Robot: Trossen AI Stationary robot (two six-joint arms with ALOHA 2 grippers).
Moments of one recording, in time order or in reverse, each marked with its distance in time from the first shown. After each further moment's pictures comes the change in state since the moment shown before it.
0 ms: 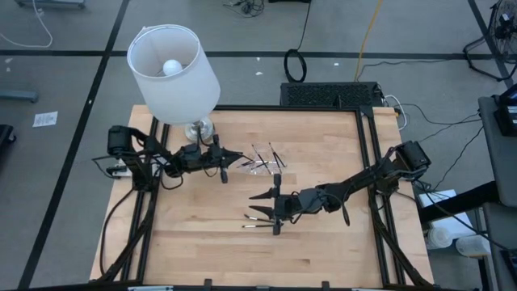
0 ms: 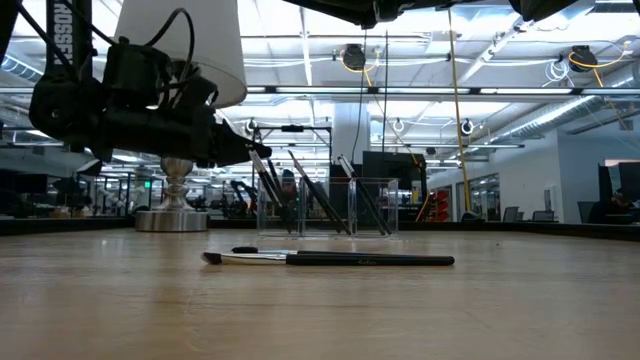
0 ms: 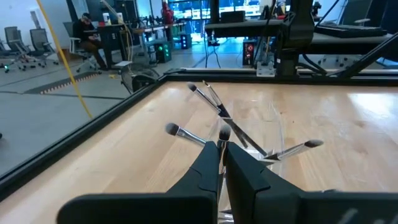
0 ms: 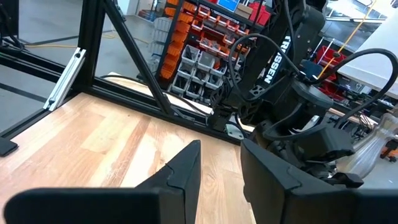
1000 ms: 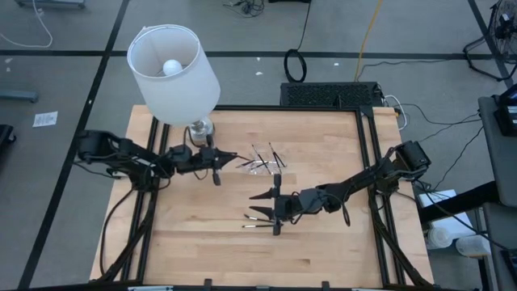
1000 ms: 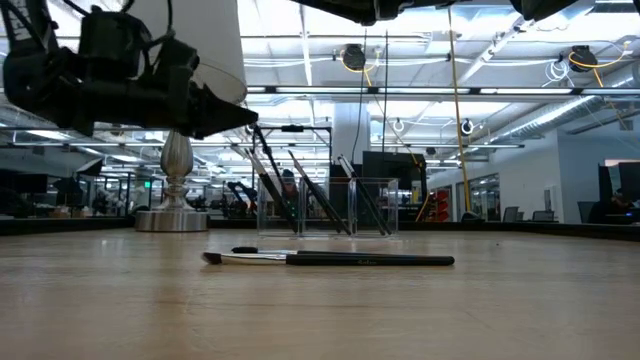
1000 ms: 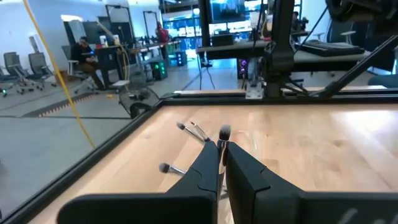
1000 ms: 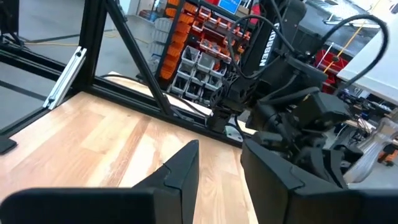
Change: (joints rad) left arm -0.060 -0.279 -0.044 -0.169 -0.033 0.041; right arm 0.002 0.000 0.000 0.005 0.002 -0.019
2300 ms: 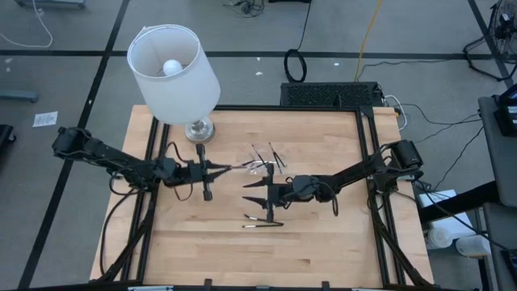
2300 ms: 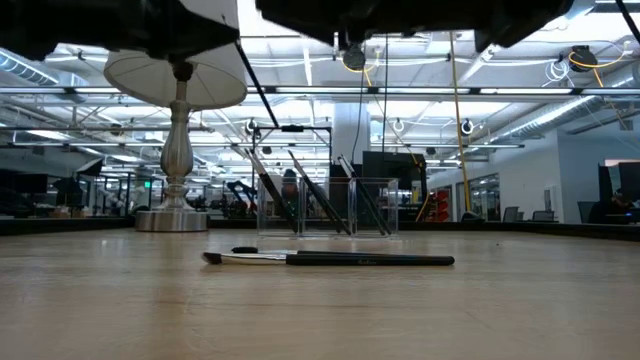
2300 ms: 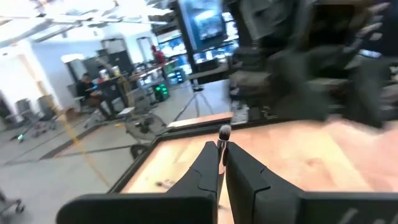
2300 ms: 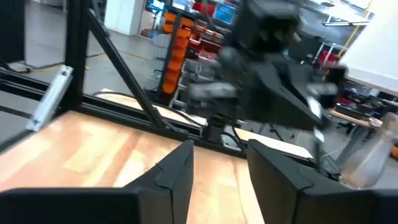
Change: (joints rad) left arm -0.370 -0.395 0.127 -0.470 -0.346 0.185; right arm -0.116 0.049 0.013 0.098 -0.153 0.057
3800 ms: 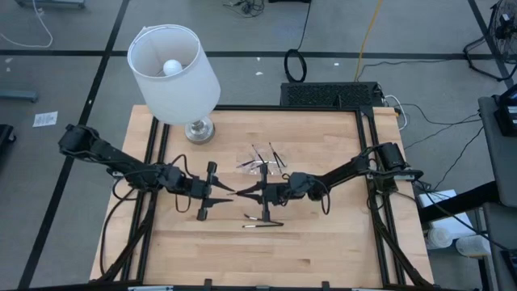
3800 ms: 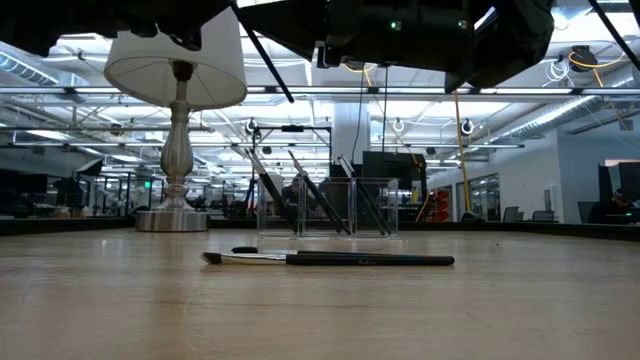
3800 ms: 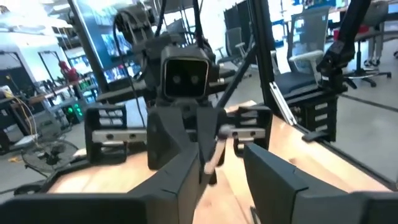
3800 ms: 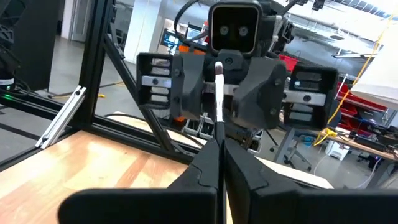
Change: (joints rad) left arm -0.106 0.111 0.050 0.033 0.269 -0.041; right arm -0.061 0.155 0.001 0.279 -0.156 -0.017
